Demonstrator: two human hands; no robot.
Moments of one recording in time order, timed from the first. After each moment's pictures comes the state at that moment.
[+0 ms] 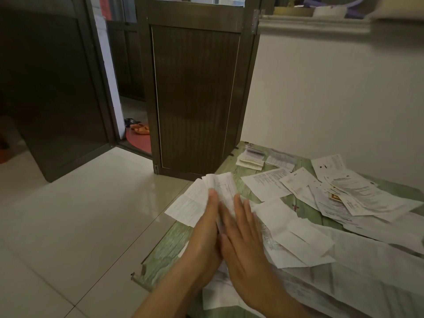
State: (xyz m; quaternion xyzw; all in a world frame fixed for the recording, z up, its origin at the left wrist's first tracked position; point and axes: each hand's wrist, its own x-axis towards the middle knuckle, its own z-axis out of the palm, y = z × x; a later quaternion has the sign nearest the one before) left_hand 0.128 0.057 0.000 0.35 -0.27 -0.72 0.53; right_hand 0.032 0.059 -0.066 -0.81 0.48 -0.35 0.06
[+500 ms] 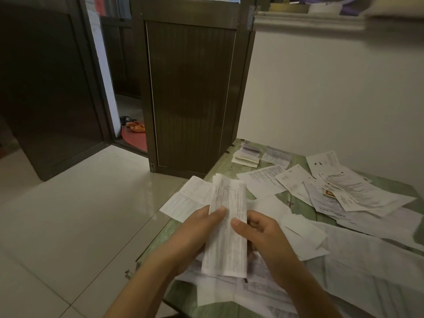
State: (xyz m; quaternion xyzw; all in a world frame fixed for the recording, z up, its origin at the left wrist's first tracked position) left_hand 0.150 0.049 -0.004 0.46 -0.45 -0.65 0.40; right_hand 0.002 0.055 -0.019 -0.53 0.53 -0.43 0.50
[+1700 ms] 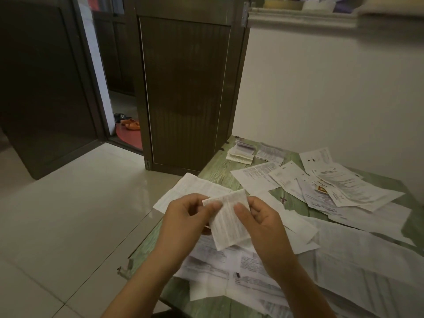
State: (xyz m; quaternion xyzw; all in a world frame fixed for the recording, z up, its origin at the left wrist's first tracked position) left_hand 0.147 0.058 0.002 0.50 -0.54 -0.44 0.51; right_hand -0.001 0.061 -0.011 -0.55 0.45 -0.51 0.49
